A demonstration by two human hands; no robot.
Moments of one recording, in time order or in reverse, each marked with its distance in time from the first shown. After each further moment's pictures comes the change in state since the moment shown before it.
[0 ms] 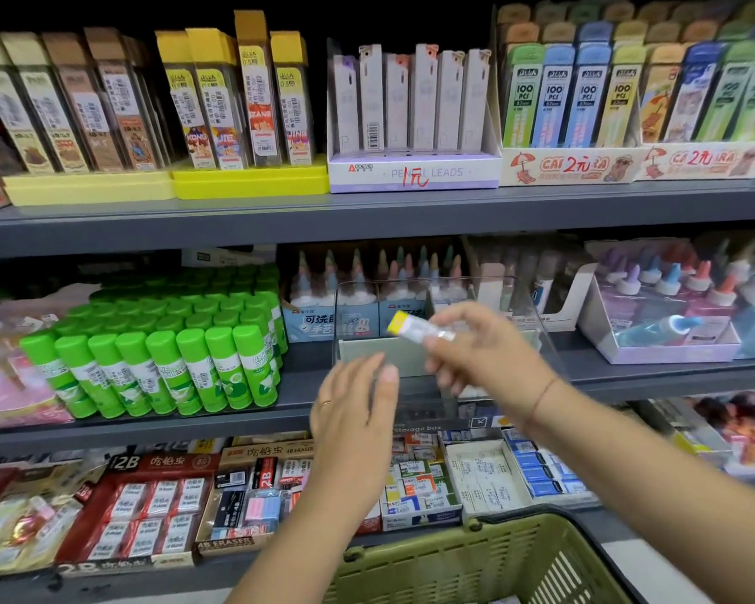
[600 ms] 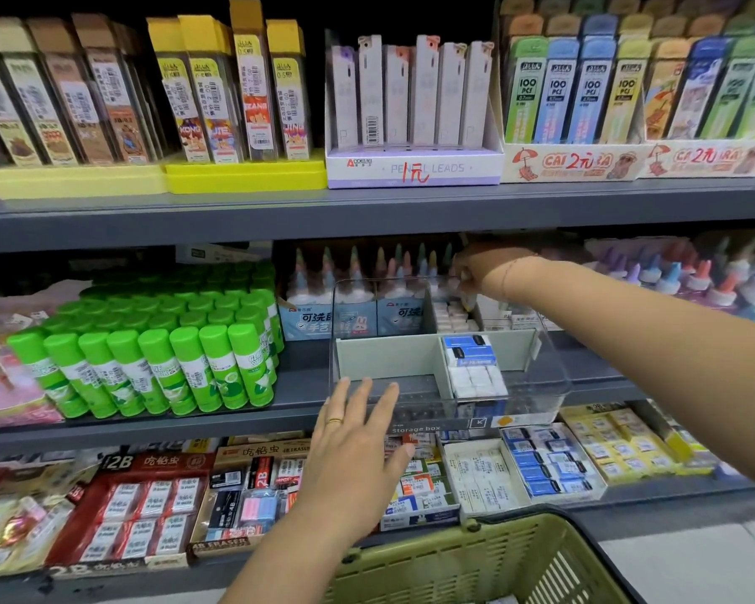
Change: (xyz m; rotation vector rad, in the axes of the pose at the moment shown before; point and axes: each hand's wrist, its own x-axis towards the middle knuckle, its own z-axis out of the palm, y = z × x) left_hand 0.002 -0.042 0.014 0.622 -0.220 0.125; right_hand 0.120 -0.034 -0.052 -1.623 -0.102 0.014
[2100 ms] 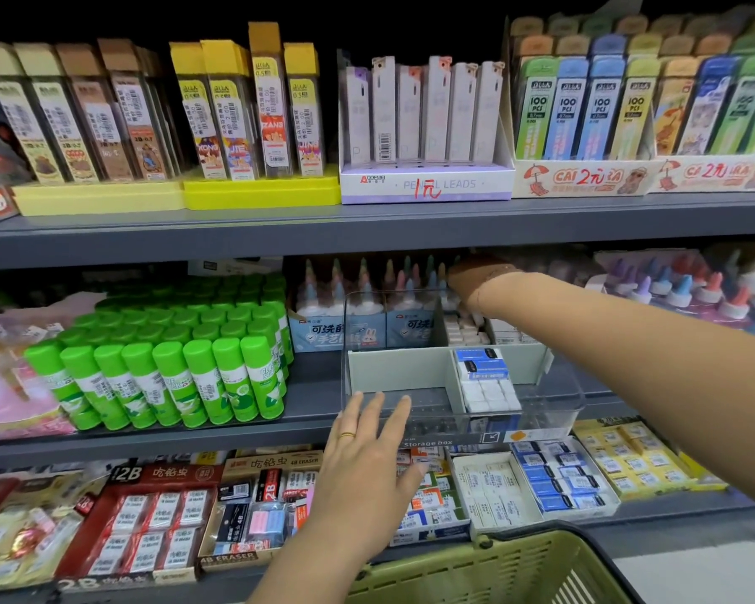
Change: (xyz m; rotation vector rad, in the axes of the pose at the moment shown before) left_hand -0.002 0.000 -0.001 -0.012 0.008 0.039; right_hand 0.015 -0.026 0.003 0.004 -0.025 0.054
